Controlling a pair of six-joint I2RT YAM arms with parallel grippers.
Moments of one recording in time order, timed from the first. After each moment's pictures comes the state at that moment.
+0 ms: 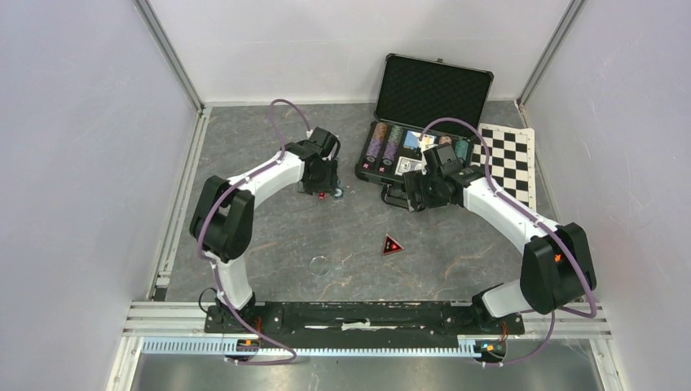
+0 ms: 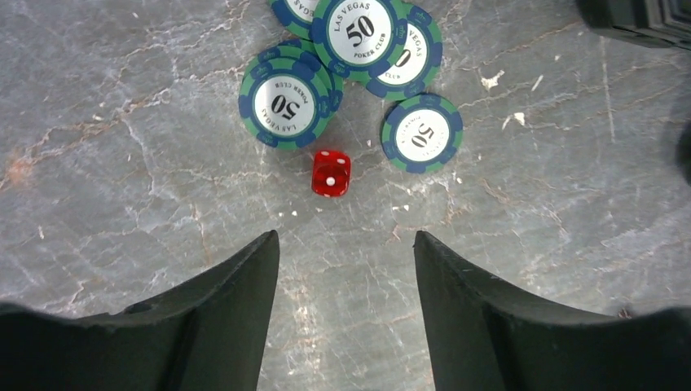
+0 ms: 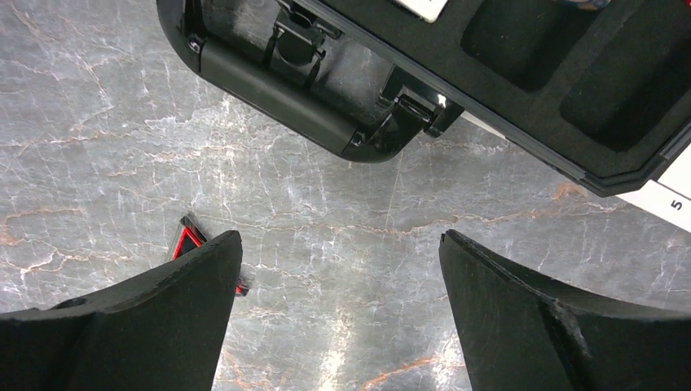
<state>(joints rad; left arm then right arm) -0.51 1.84 1.37 -0.67 -0.13 -0.42 0.40 1.44 1.00 -0.60 0.05 0.19</state>
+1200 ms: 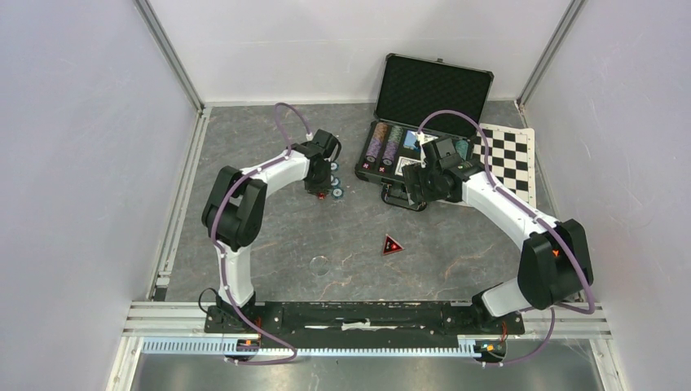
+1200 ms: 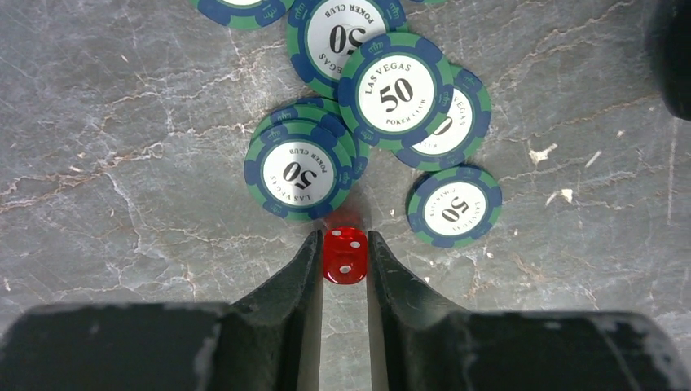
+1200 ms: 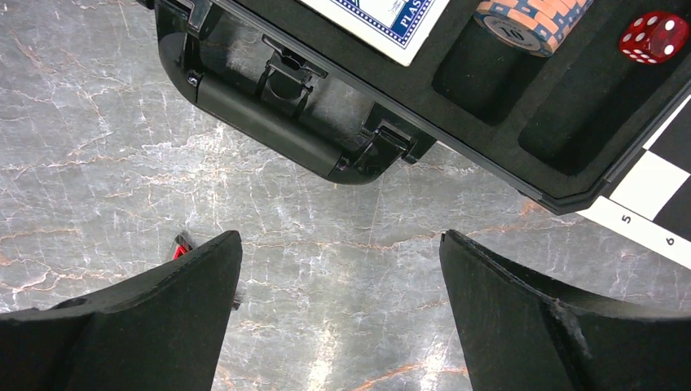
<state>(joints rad) -0.49 1.99 1.40 -0.60 -0.15 -0.45 0.40 1.47 1.08 -0.62 0.09 0.16</state>
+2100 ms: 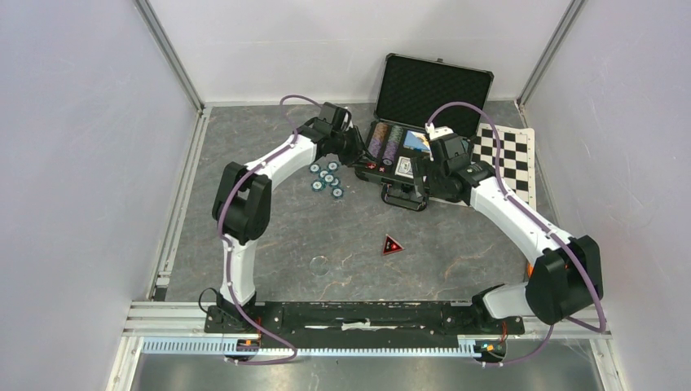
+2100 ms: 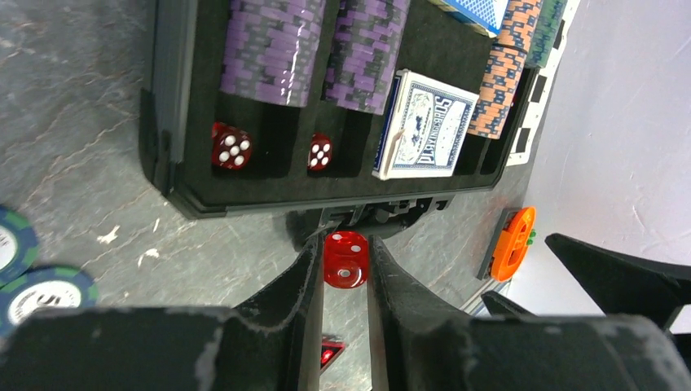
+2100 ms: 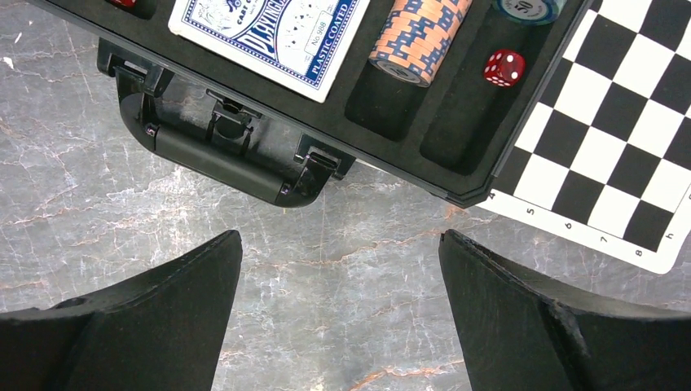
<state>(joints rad) -0.50 2.05 1.65 -0.40 0.40 -0.79 0.40 1.38 1.08 -0.59 0.25 0.15</state>
